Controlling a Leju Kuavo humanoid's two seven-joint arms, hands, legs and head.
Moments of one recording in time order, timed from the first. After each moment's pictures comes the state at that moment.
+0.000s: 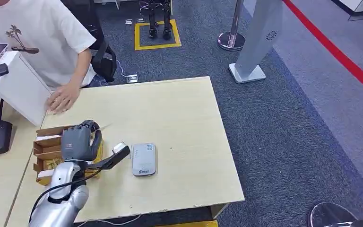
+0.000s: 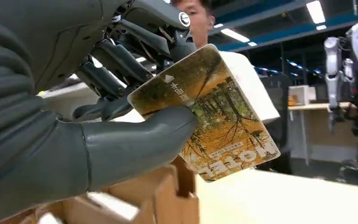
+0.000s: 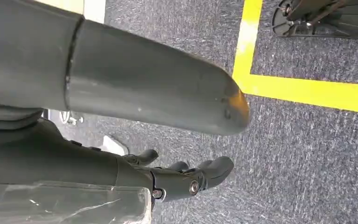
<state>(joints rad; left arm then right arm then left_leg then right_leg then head) -0.31 0.14 -0.35 -1.27 -1.27 0.32 0.16 -0.17 -0.02 1.56 -0.11 -1.12 -0.27 0.09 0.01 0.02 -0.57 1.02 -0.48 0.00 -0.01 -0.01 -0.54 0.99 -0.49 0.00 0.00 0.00</state>
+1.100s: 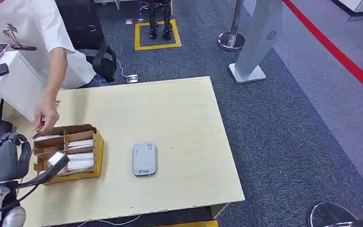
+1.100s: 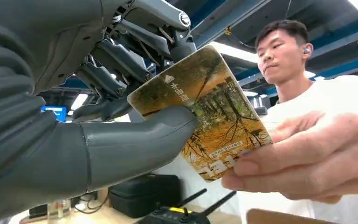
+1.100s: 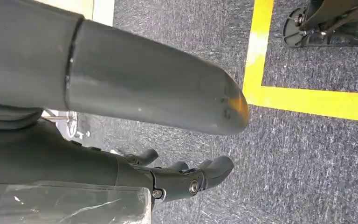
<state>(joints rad) -0.05 0.37 -0.02 -1.57 -1.32 0.31 0.15 -0.13 -0.01 1.56 -0.11 -1.18 -0.26 0.07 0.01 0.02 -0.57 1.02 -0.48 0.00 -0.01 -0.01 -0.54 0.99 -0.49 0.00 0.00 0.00</state>
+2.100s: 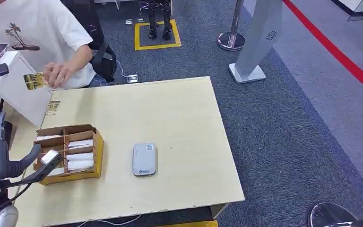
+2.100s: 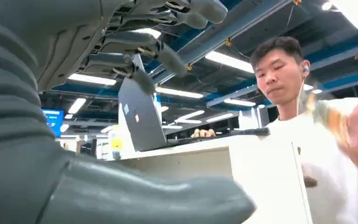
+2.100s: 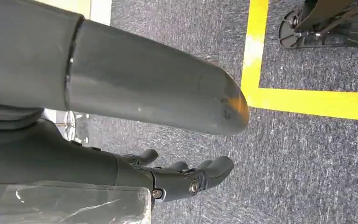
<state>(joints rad) -0.05 0.38 0.01 -1.62 -1.28 0.31 0.13 -0.13 -0.01 1.55 -0.11 -1.22 -0.26 0.06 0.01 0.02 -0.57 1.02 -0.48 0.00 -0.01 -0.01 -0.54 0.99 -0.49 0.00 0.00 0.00</state>
